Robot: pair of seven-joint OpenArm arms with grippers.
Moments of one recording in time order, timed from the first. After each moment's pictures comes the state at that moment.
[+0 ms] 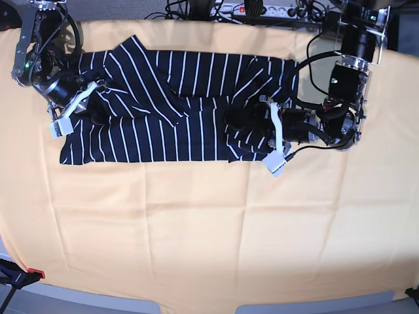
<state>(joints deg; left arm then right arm) -8.1 -23.5 12.4 88.8 -75.5 -36.2 73.3 -15.8 18.1 17.6 91.4 36.4 42.0 -46.4</state>
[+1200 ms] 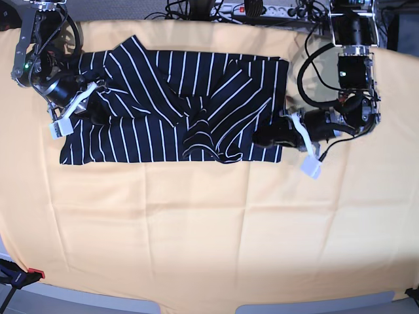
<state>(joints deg) -1.9 -18.3 -6.7 88.7 -69.0 -35.1 72.4 -15.7 18.1 17.6 91.4 36.9 42.0 -47.2</state>
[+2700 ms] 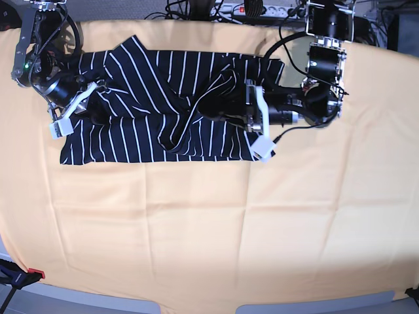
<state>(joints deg) -1.2 -13.2 4.2 89.0 -84.9 -42.2 77.6 -15.7 18.1 17.6 91.4 37.1 42.0 -47.3</state>
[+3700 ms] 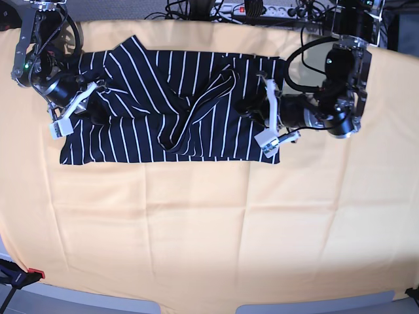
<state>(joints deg) -1.6 -23.2 11.7 101.2 -53.4 -39.0 72.4 -15.7 18.1 17.6 91.4 37.0 42.1 -47.4</state>
